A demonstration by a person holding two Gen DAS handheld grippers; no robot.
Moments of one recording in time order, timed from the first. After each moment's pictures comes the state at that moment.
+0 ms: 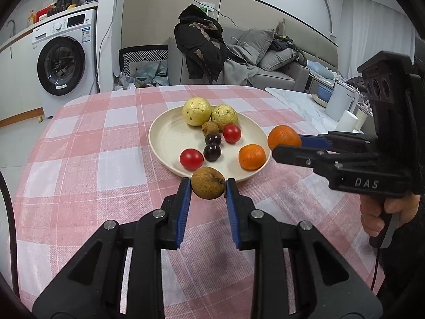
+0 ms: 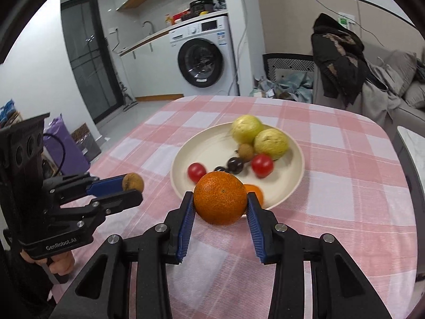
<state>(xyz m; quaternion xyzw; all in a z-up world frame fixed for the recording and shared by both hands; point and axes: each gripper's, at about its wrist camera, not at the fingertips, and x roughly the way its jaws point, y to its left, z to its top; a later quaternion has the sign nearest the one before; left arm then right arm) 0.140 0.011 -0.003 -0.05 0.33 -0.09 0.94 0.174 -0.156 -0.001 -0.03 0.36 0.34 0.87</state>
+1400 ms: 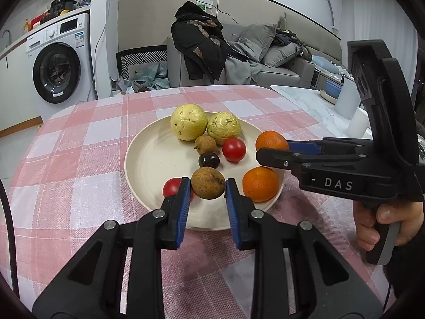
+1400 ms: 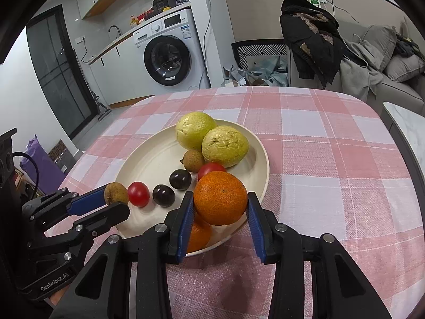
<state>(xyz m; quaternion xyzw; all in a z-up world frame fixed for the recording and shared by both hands) 0.216 -0.017 -0.026 -0.02 0.33 -0.08 0.94 0.238 -0.162 -0.033 0.00 0.39 0.28 0.88</state>
